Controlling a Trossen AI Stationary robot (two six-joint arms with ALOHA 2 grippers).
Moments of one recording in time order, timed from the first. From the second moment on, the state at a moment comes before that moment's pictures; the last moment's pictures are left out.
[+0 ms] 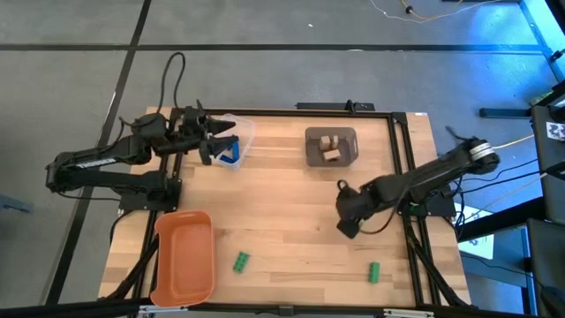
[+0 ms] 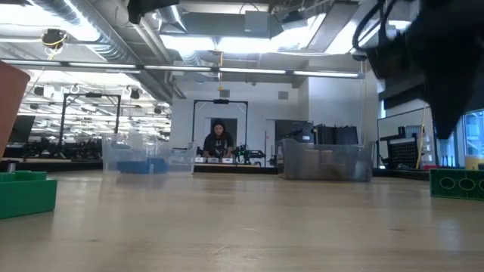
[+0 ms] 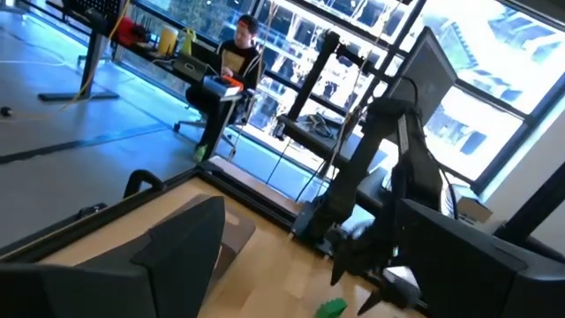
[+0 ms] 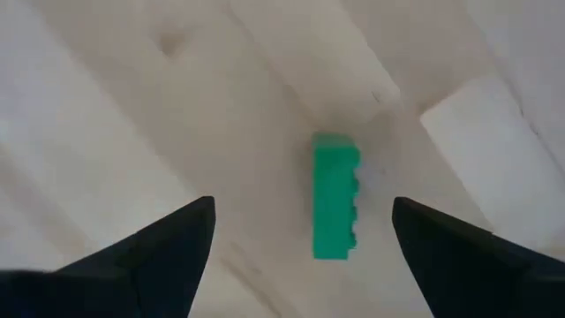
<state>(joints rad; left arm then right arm) 0.24 0.72 0.79 0.02 -0.05 -0.46 0.34 1.41 0.92 -0.91 -0.02 1.03</state>
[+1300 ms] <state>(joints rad) 0.22 0.77 0.78 0.02 0.02 -0.44 0.19 1.42 0.88 0.21 0.16 0.64</state>
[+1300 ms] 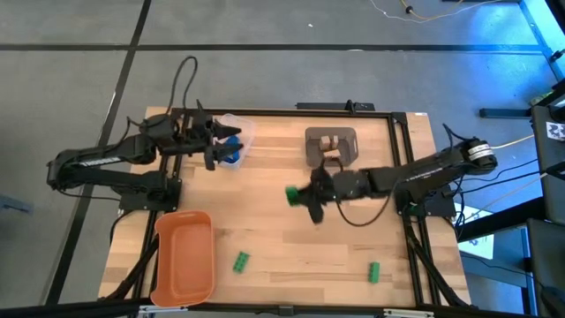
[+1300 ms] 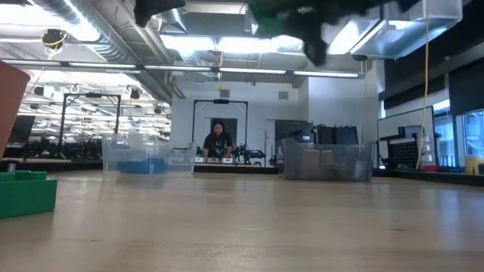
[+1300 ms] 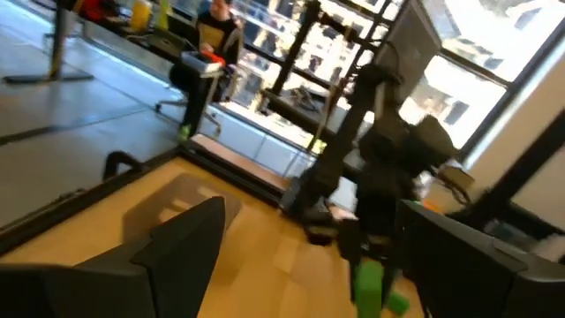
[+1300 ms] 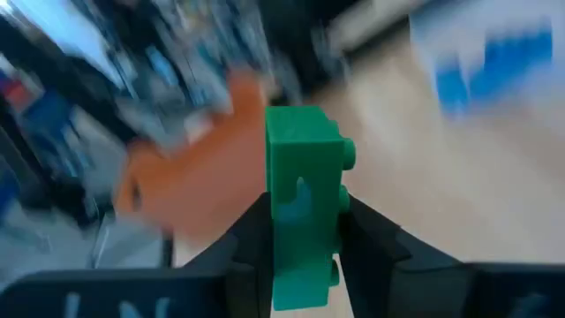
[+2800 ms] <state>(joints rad) -0.05 1.24 0.79 0.47 -0.08 -0.44 0.08 1.49 0.95 0.42 0.08 0.44</state>
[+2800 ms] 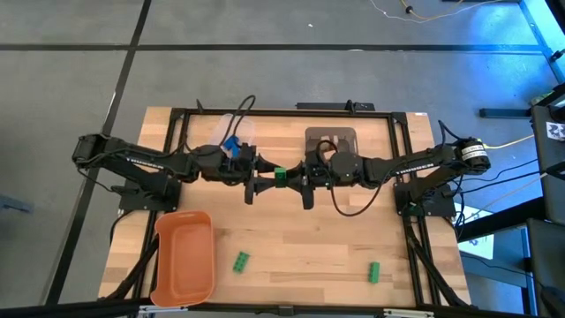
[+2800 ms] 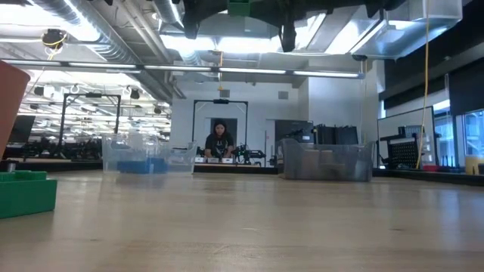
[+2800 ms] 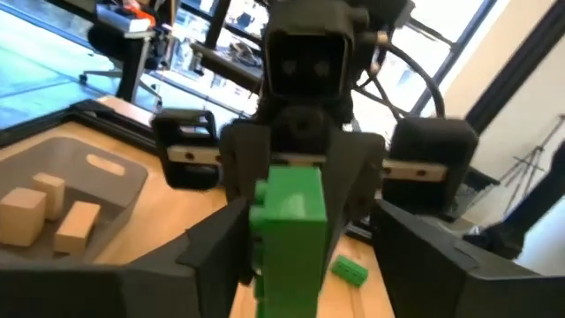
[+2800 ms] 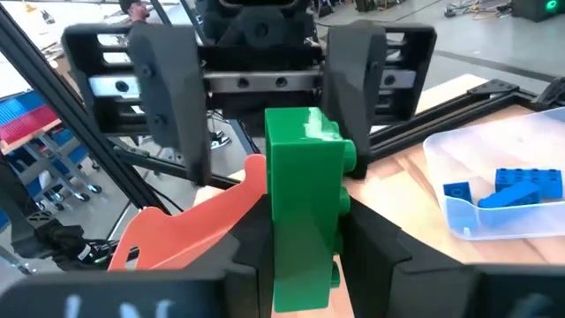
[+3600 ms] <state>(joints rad) 0.06 1.08 0.79 0.20 -0.05 -0.39 0.07 1.36 0.95 0.10 0.08 0.45</state>
